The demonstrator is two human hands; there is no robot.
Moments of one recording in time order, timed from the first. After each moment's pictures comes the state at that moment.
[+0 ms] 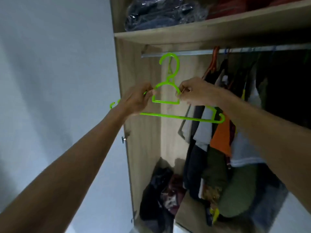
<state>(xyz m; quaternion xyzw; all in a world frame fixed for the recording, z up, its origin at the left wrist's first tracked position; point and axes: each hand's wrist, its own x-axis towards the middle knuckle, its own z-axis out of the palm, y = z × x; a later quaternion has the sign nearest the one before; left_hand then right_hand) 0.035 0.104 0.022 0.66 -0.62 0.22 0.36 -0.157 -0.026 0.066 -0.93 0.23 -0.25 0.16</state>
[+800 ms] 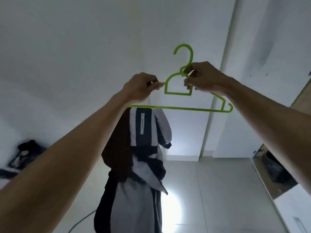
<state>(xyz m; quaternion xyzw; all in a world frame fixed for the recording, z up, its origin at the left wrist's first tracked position) -0.286 0.748 -0.110 0.96 -0.10 0.14 0.21 -0.239 0.514 -0.097 -0.89 -0.22 -0.01 0.40</state>
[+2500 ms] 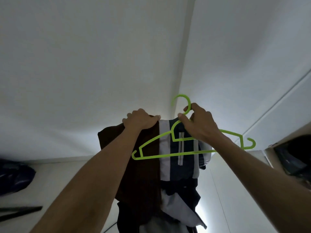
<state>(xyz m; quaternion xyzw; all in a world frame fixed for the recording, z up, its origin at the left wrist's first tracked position) -0.054 1.049 -0.351 0.95 0.20 -0.15 0.18 -0.078 0.834 -0.330 -0.94 -0.05 0.02 0.34</state>
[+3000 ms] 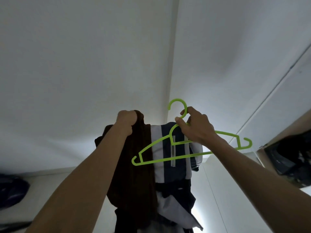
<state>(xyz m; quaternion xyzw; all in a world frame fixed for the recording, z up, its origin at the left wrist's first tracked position) -0.059 1.048 -0.314 0.83 0.30 -0.13 0.45 -0.093 0.815 -0.306 -0.95 -0.04 0.00 0.32</state>
